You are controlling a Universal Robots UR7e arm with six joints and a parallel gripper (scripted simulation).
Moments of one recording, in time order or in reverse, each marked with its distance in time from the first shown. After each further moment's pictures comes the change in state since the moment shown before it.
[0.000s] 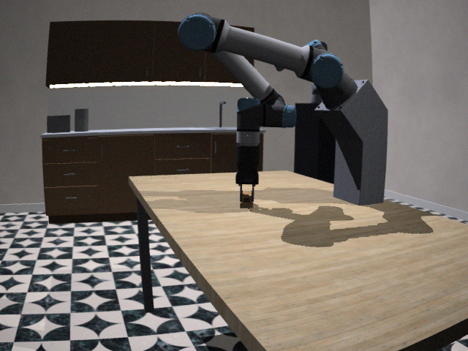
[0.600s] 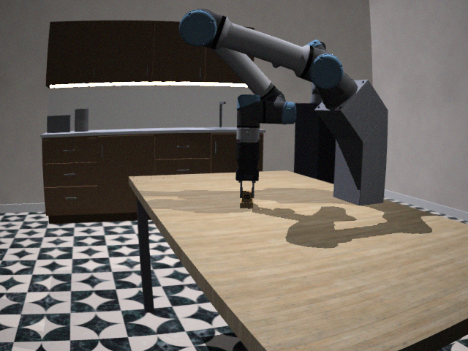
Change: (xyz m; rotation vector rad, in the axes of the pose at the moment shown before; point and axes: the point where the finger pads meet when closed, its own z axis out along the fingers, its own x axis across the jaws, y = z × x) arm 0.000 0.000 -0.012 0.000 0.000 0.000
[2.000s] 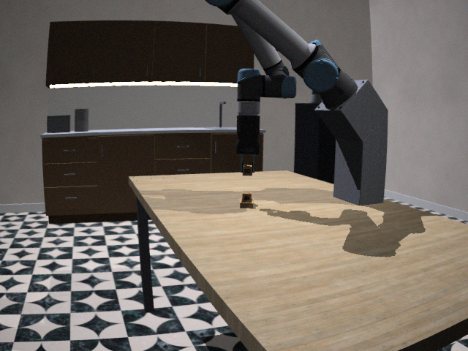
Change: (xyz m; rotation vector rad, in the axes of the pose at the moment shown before) arm 0.000 0.000 -0.087 0.000 -0.001 0.000
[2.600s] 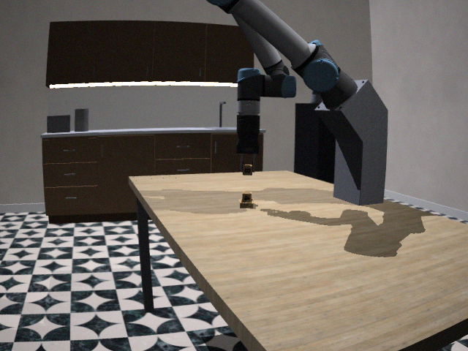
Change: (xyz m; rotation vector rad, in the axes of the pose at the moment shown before) arm 0.000 0.000 -0.001 0.000 0.000 0.002
